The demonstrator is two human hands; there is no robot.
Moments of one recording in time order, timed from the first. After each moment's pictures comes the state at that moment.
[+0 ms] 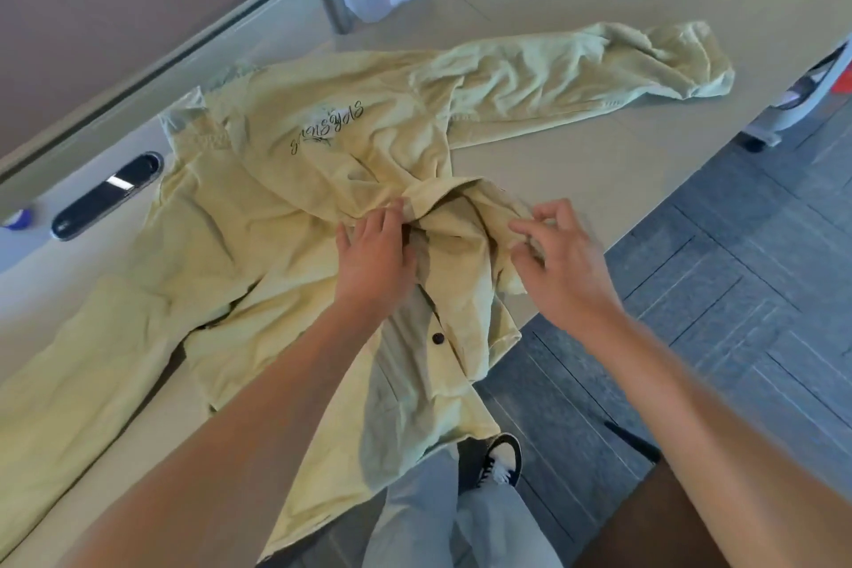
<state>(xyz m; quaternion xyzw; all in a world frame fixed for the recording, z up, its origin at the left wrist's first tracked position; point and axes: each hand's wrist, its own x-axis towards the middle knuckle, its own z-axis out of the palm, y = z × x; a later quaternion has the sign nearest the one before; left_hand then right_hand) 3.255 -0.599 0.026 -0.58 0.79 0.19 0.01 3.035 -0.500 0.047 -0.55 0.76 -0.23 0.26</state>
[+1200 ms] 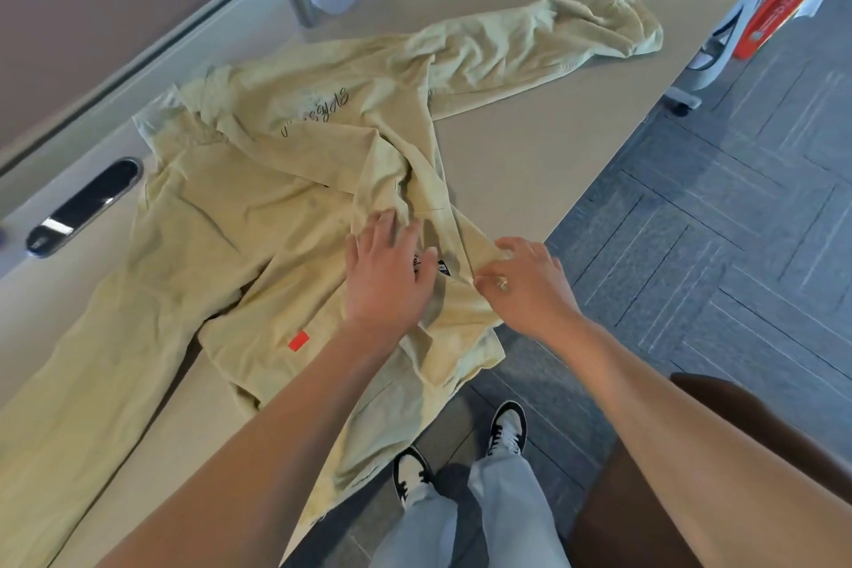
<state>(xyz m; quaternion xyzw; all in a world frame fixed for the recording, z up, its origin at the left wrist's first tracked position) 3.298 -0.532 0.040 -0.50 0.84 0.21 -0.03 3.118 -0.433 0.028 -0.51 0.80 -0.09 0.31</state>
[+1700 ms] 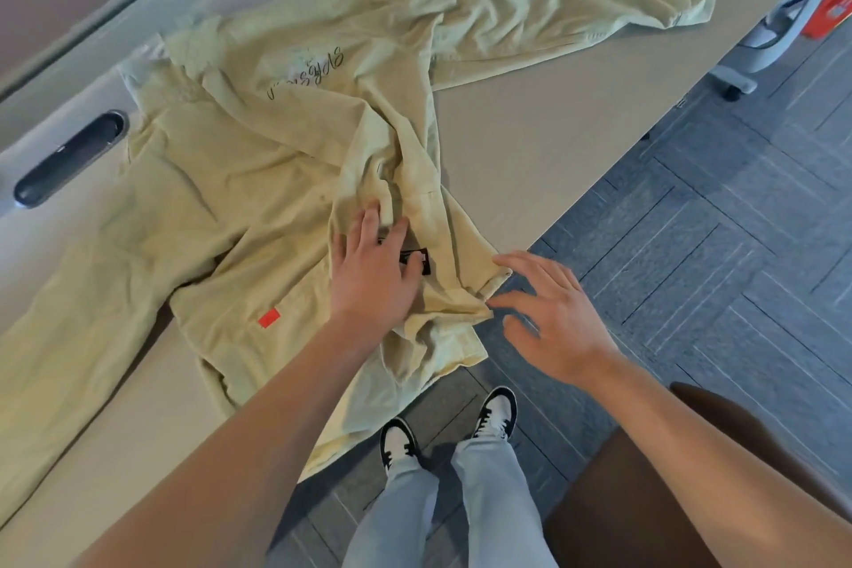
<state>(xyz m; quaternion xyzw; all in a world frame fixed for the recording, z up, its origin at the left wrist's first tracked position) 3.283 -0.522 0.010 -0.56 0.81 0.18 0.07 3.062 -0.374 -0.024 -0.69 0.66 -0.22 0.21</state>
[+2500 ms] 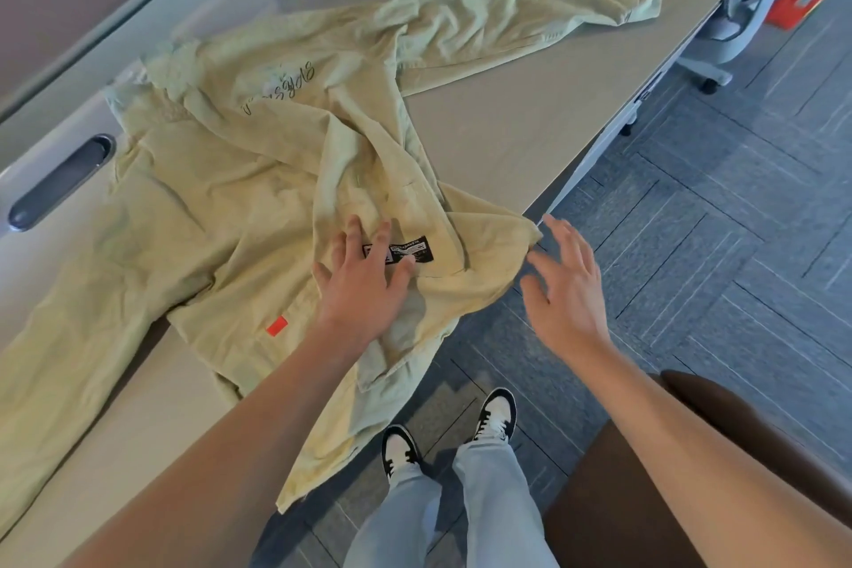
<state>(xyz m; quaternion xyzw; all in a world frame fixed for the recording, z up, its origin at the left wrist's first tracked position) 3.271 -0.498 0.009 -0.57 0.79 0.23 0.11 3.039 -0.358 -0.026 -0.50 0.80 -0.25 0.23</state>
